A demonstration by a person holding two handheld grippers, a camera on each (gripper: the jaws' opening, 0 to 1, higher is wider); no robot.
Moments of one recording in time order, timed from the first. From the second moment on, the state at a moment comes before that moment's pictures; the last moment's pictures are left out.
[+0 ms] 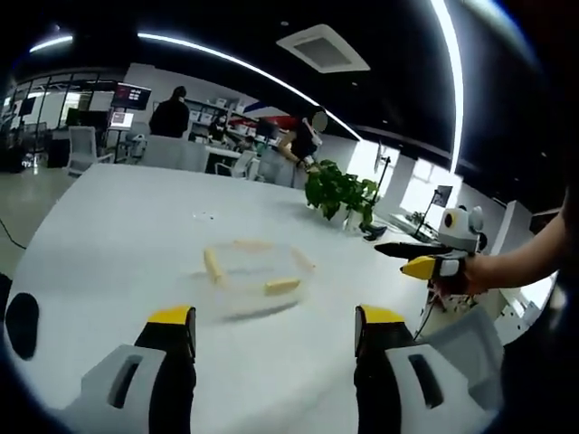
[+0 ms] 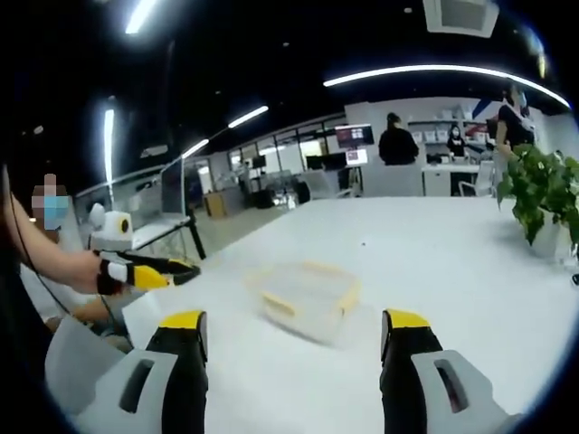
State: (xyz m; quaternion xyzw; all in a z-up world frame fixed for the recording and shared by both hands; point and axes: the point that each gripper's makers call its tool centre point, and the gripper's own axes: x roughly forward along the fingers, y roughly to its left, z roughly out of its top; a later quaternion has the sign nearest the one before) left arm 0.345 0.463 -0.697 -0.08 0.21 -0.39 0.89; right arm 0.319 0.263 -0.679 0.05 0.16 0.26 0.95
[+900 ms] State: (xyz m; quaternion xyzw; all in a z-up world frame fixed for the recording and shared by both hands) left arm 0.314 0.473 -0.710 -0.10 0.22 -0.38 0.89; right arm 0.286 0.248 -0.684 0.06 0.17 0.24 0.95
